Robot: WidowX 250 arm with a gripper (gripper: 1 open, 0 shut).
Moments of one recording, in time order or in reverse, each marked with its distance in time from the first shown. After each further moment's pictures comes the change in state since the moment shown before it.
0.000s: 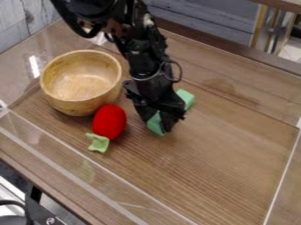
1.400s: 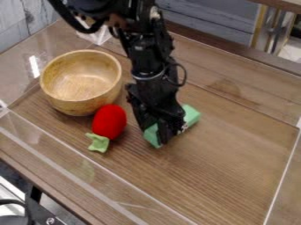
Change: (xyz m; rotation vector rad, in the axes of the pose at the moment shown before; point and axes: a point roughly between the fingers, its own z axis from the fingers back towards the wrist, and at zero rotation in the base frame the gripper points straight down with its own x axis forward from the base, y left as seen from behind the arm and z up) arm -0.011 -0.008 0.023 -0.023 0.078 -0.137
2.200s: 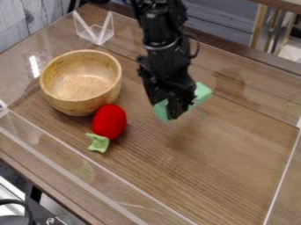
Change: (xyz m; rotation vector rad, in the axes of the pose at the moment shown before) arm 0.025 -0.003 0.024 0.014 -0.001 -0.067
